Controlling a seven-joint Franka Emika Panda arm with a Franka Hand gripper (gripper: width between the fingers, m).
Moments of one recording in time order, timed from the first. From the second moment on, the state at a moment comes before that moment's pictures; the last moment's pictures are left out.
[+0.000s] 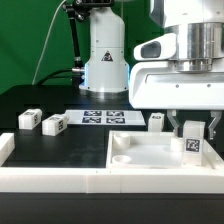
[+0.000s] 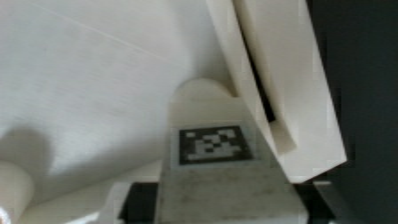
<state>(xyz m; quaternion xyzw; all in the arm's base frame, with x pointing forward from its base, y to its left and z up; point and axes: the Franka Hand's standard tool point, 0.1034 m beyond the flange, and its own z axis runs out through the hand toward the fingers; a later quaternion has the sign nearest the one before) 0.621 0.108 0.070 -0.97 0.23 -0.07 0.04</state>
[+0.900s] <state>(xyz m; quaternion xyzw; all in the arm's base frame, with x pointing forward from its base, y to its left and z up) 0.618 0.086 0.069 -0.92 0.38 -0.07 0.02</state>
